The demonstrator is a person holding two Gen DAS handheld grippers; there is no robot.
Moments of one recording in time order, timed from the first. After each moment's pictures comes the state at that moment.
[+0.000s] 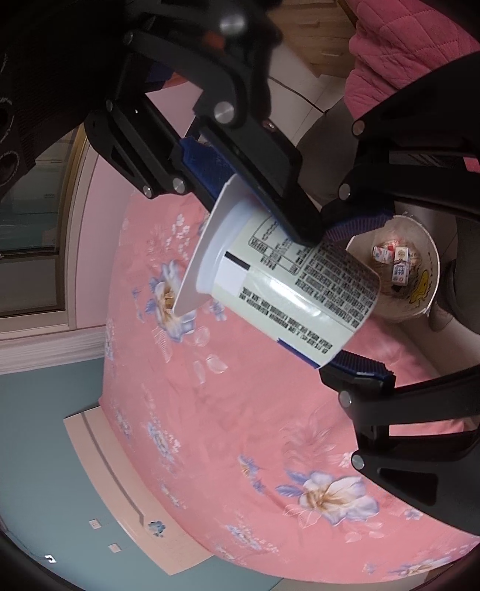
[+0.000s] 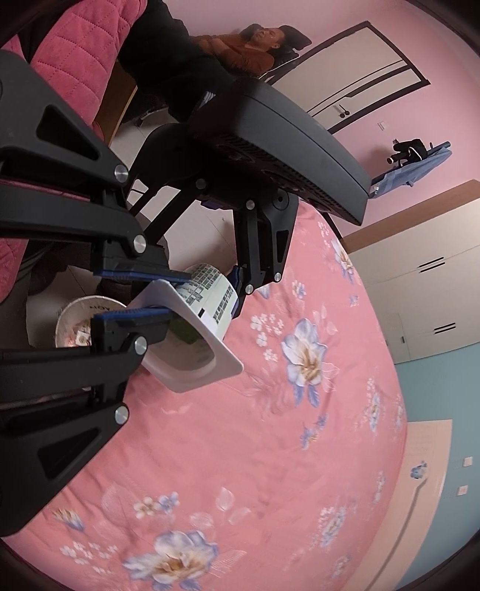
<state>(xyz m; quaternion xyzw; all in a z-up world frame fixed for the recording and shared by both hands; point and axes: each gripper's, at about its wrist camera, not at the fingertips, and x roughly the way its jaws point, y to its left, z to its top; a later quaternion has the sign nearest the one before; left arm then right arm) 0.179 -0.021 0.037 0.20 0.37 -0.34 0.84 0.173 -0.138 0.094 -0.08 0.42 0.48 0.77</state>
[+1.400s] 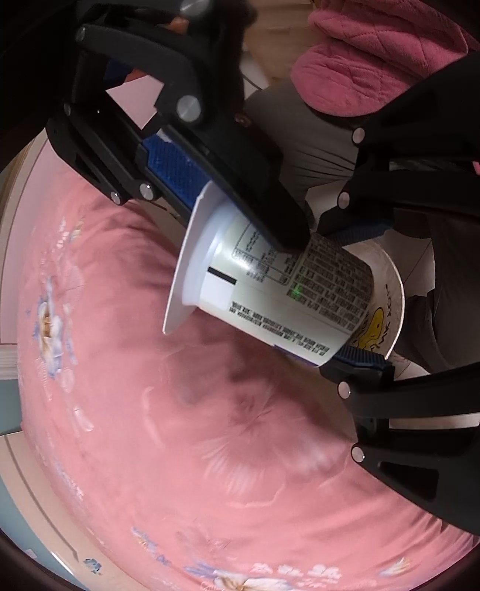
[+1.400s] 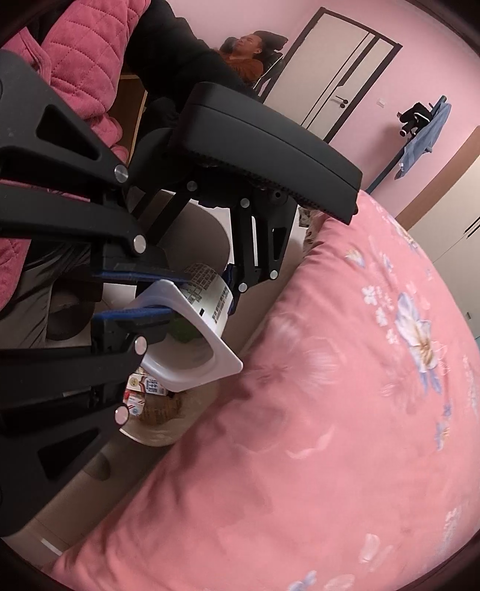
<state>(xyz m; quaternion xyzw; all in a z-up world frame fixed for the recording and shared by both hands) 0.181 -0.036 -0.126 0.19 0.50 -0.36 0.77 0.202 -0.131 -0.076 -0.02 0.55 0.47 0.69</state>
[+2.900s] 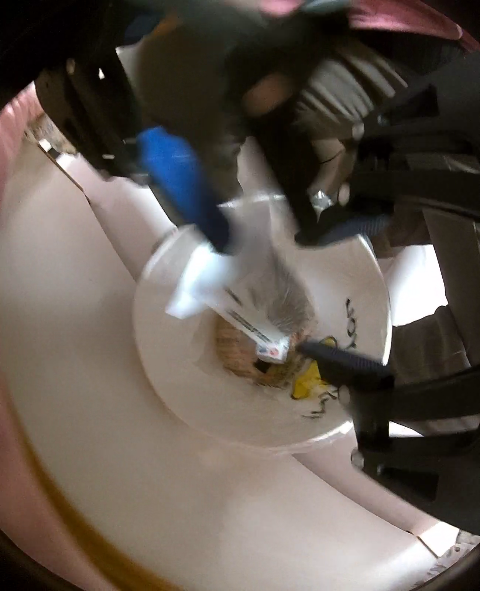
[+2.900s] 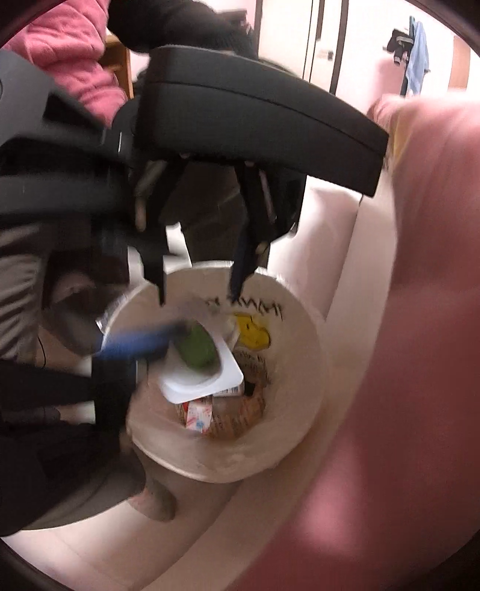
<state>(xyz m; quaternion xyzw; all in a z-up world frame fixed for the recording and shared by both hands) 0.208 -0.040 -0.301 0.16 0.66 -0.33 0.66 0.238 -0.089 -0.271 0.00 0.68 0.38 0.62</state>
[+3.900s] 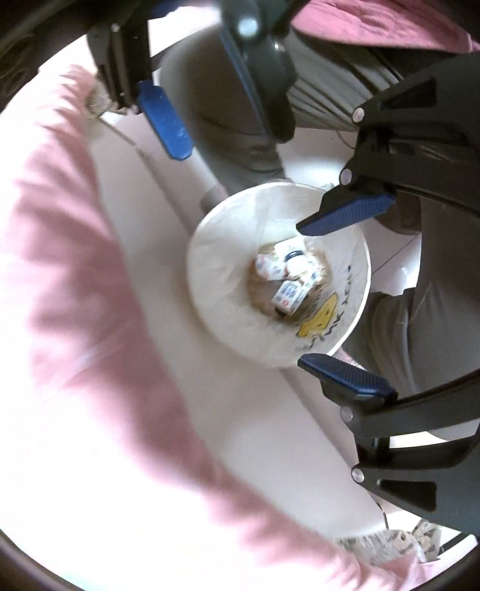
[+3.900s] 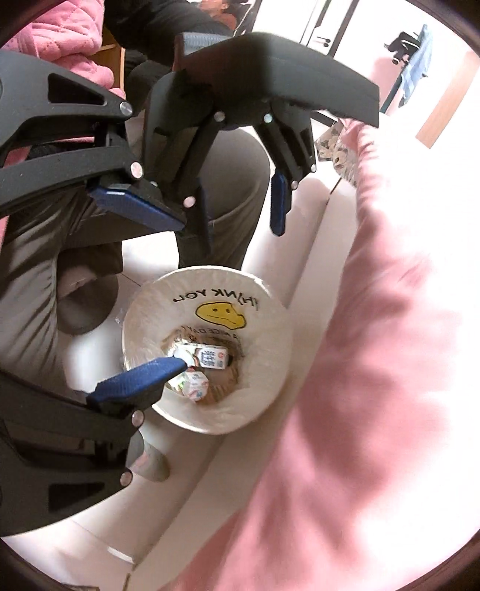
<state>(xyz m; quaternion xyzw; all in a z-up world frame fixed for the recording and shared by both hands) 0.168 -0.007 -0.187 0.17 0.57 -0.22 0.77 0.193 -0.120 -0.175 -0.03 0.62 0.36 0.70</state>
